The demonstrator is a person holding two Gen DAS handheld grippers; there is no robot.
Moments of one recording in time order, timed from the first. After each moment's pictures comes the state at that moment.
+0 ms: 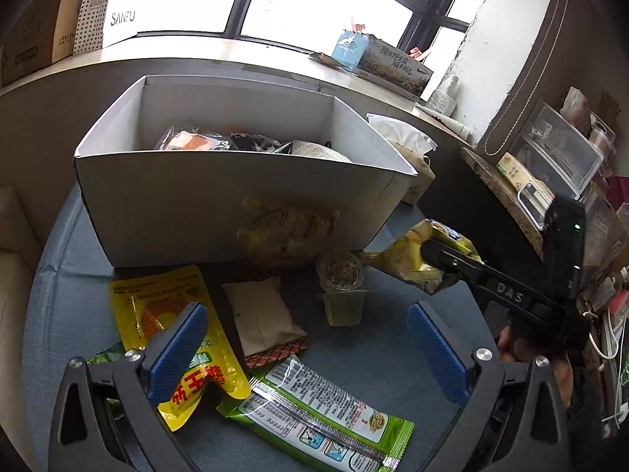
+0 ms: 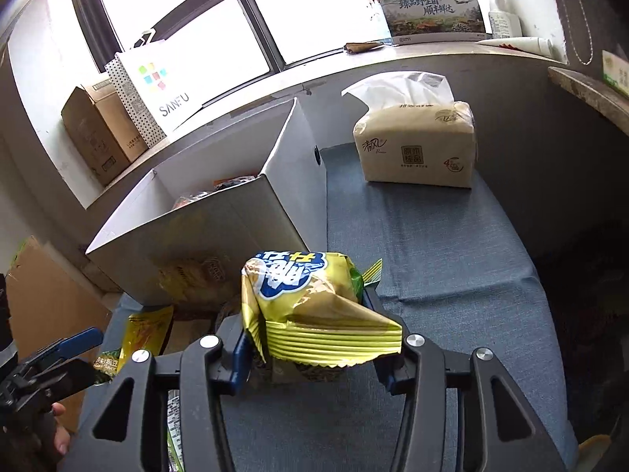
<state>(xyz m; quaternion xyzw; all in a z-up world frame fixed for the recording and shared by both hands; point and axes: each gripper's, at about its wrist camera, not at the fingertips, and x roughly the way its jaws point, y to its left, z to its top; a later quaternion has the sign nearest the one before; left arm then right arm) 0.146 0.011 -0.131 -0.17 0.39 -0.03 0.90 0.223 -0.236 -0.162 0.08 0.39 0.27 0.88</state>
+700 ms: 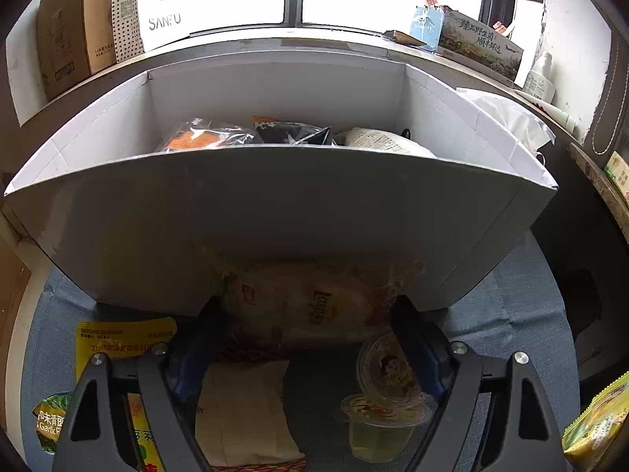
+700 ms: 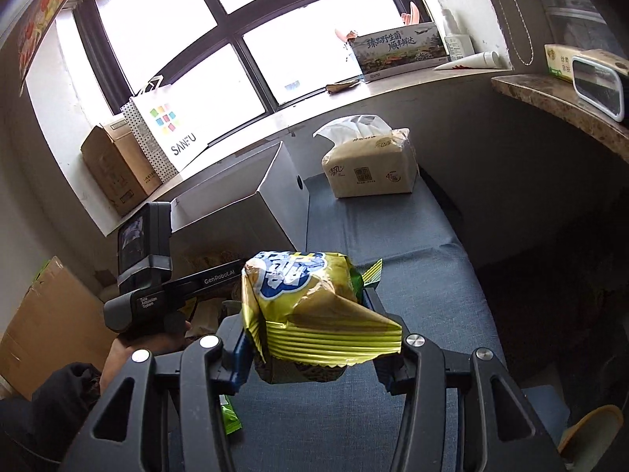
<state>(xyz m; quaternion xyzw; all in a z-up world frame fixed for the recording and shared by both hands) 0.242 -0.029 -0.179 -0.11 0.42 0.14 0.89 0.152 -0.318 -0.140 0.12 0.34 0.26 0.89</state>
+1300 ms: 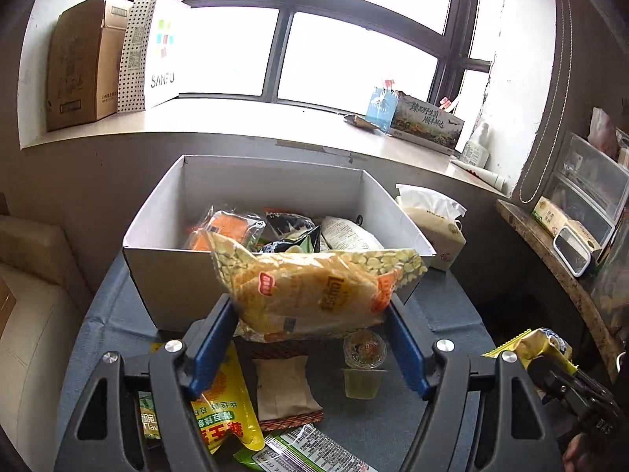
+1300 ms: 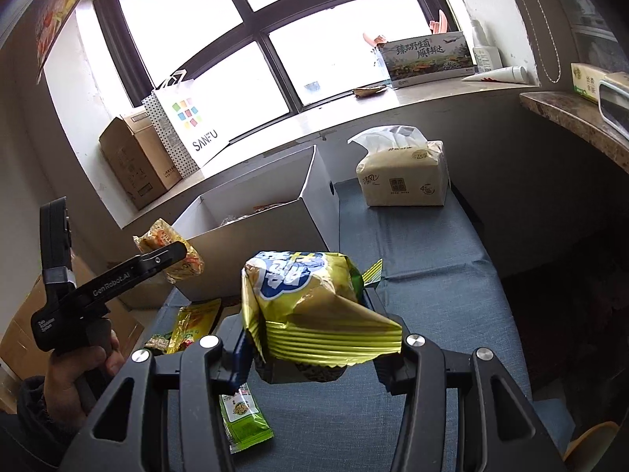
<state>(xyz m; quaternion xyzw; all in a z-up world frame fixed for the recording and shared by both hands) 0.139 0.004 -0.083 -0.13 0.29 0.06 0.94 0.150 -0.289 -0.121 0.10 0.33 0.29 0.89</state>
